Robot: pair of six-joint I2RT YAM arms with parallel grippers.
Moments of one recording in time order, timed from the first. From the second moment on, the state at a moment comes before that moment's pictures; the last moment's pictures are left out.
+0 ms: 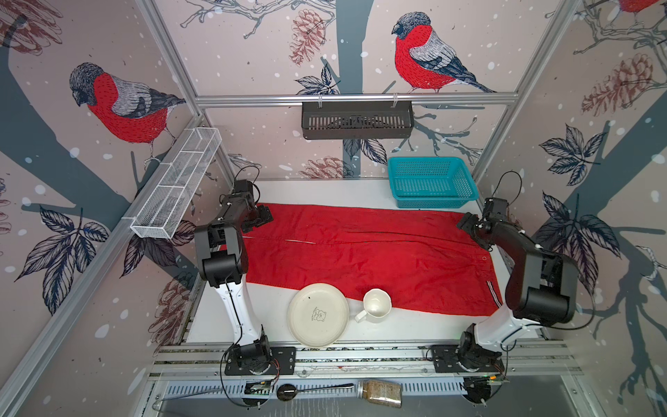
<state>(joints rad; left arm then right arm) 0.19 2.06 1.63 -0.73 0.08 -0.29 -0.26 1.66 1.07 -0.34 -0.03 0.48</state>
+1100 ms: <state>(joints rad) 0.20 2.63 2.43 -0.90 -0.27 -0.41 -0.24 1.58 0.98 -0.33 -0.05 0.48</state>
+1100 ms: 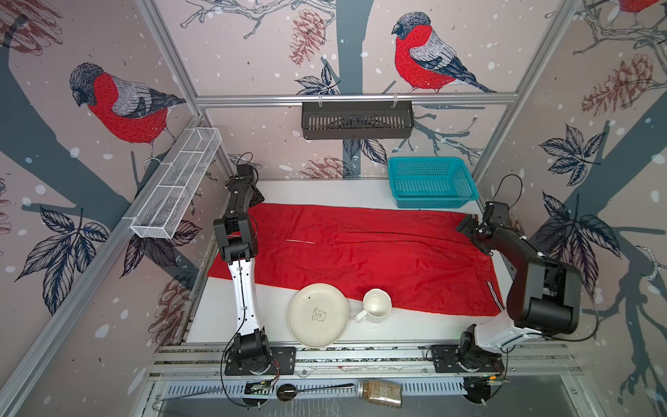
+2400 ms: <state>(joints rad) 0.22 2.47 2.35 -0.94 -0.07 -0.33 -0.23 1.72 1.12 -0.31 0.01 0.57</state>
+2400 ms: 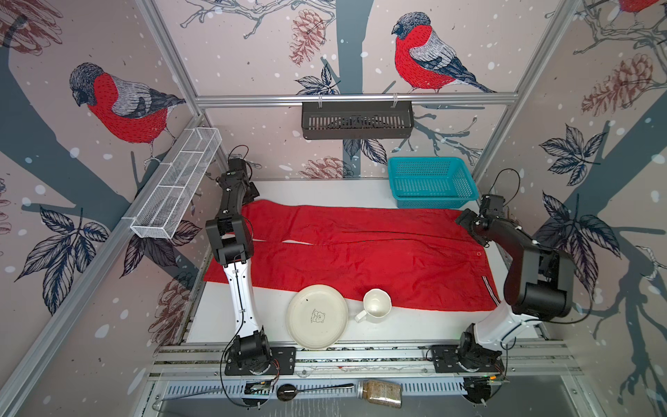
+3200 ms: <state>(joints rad) 0.21 1.93 1.66 -0.76 0.06 -0.36 -0.31 2.11 1.52 -0.41 -0.06 0.19</state>
